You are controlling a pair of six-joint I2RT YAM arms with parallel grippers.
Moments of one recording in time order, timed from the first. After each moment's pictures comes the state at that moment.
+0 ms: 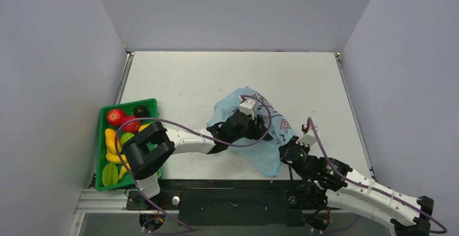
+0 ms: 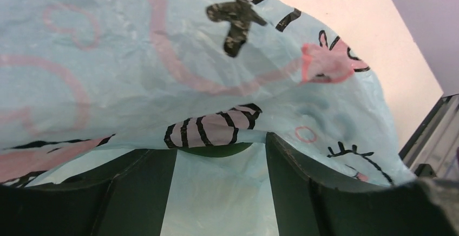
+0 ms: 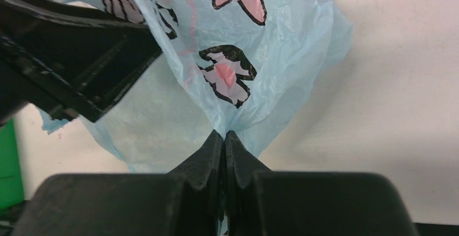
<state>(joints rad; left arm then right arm) -1.03 1.76 0.94 0.40 -0.18 -0.59 1.04 0.55 0.46 -0.75 0.65 1.10</state>
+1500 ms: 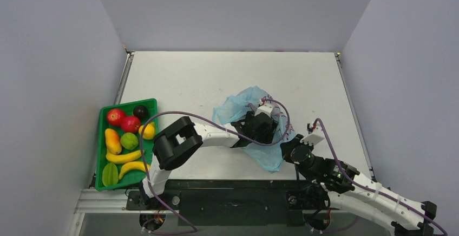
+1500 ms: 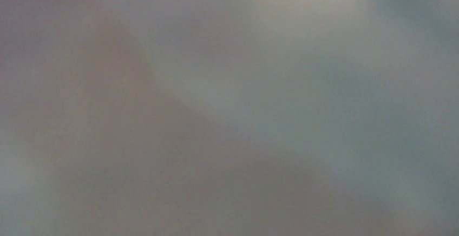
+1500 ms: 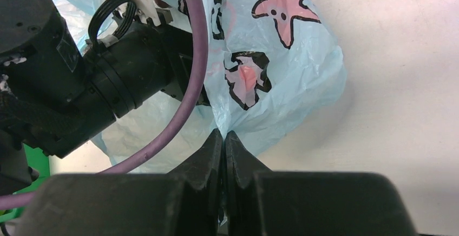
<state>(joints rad) -1.08 2.06 1.30 0.02 -0.32 -0.51 1.04 0.48 0.50 -0.74 0.67 1.05</state>
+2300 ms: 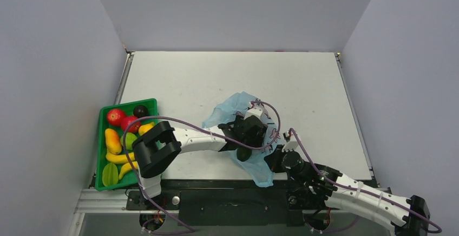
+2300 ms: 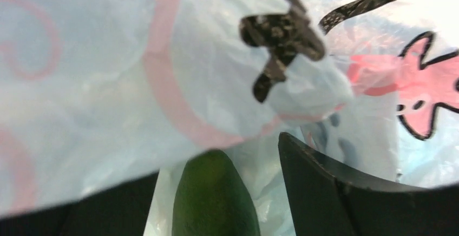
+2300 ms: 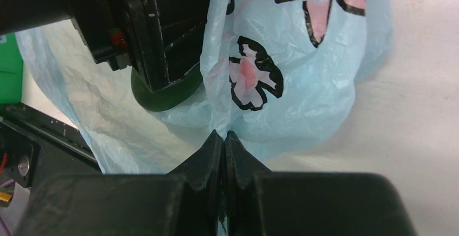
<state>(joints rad) -1.10 1.85 1.14 -0.13 -0.34 -0.57 1.04 0.49 0.22 -0.38 0.37 0.84</state>
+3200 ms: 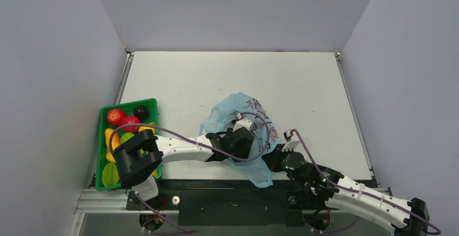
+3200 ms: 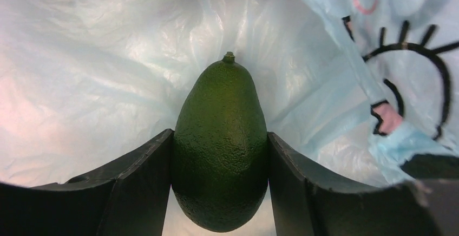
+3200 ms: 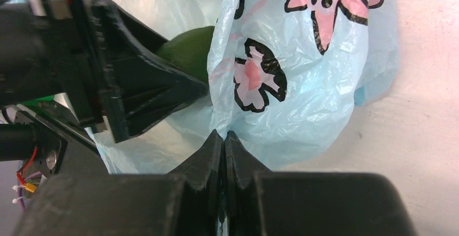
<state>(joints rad) -1.15 1.68 0.96 -0.23 -0.31 -0.65 1.04 0.46 0.20 -0.28 0.33 0.81</state>
